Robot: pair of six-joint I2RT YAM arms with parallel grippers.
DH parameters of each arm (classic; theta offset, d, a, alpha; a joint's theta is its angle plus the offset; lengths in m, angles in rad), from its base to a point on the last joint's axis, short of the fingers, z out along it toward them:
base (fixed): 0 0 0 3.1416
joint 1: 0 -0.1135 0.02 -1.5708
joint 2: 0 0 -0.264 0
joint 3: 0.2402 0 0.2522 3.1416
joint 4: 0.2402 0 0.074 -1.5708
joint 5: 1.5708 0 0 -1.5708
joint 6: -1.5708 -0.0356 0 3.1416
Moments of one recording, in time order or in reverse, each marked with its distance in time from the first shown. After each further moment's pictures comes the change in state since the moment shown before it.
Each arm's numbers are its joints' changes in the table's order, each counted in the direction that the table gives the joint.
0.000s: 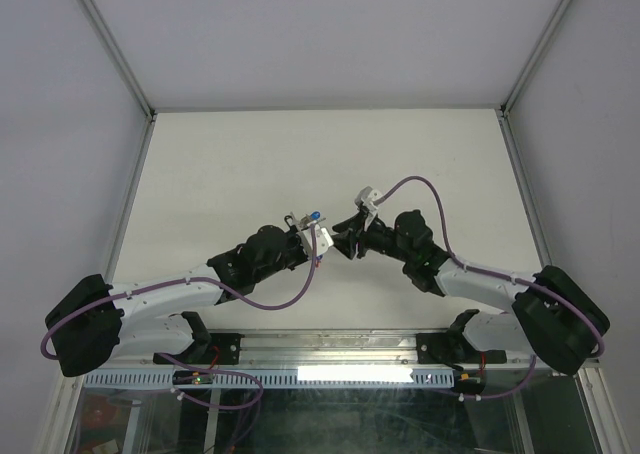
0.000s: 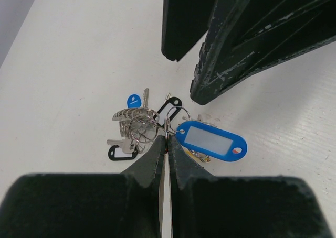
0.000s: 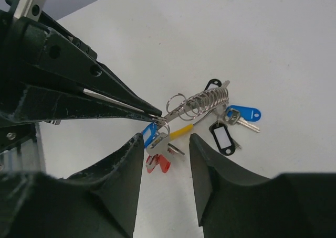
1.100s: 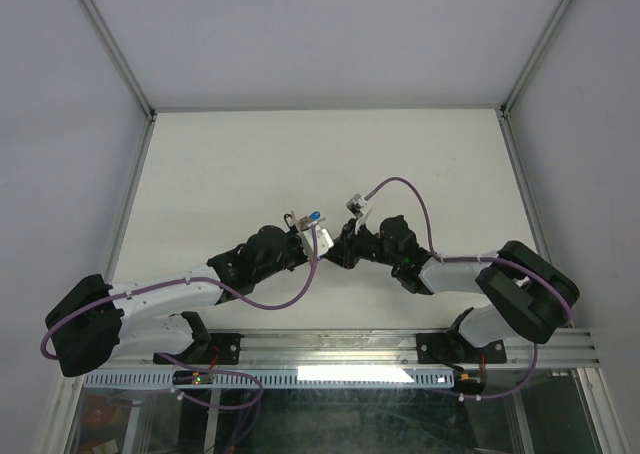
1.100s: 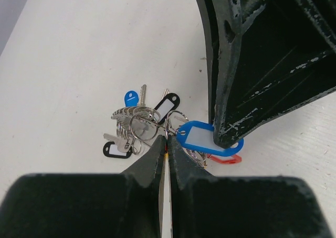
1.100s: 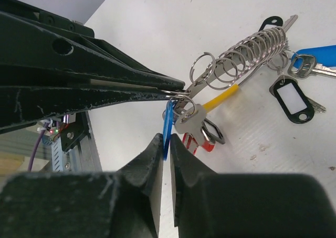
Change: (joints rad) left arm 0.000 0.000 0.002 0.021 0.003 0.000; right arm -0.042 -0.219 -0.019 -0.136 -0.055 -0.381
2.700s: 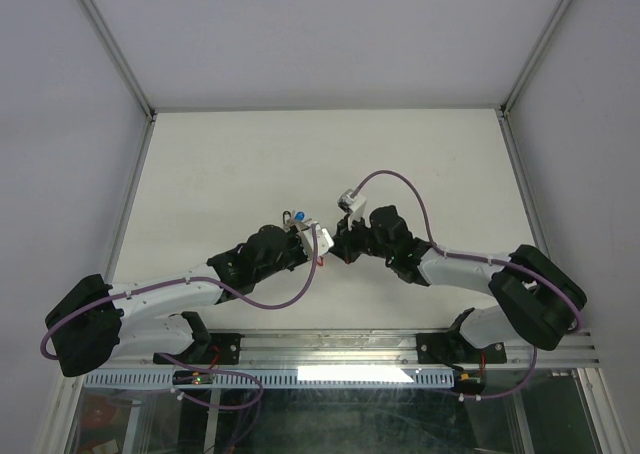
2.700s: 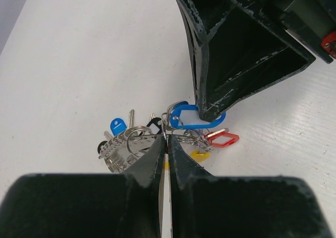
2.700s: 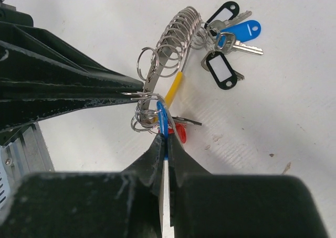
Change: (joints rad) left arm 0.000 0.000 0.005 0.009 0.005 0.000; right arm -0.003 0.047 0.122 0.341 0.121 0.222
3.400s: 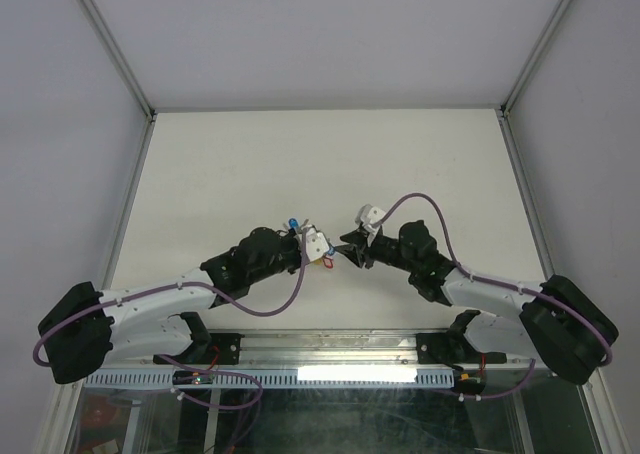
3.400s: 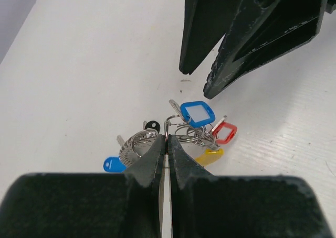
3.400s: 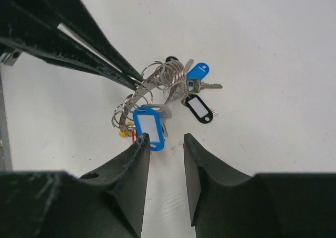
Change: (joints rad) left arm 0.000 0.048 -0.024 -0.041 0.091 0.012; right arm 0.031 0.209 -0.171 -0.149 -0.037 0.307
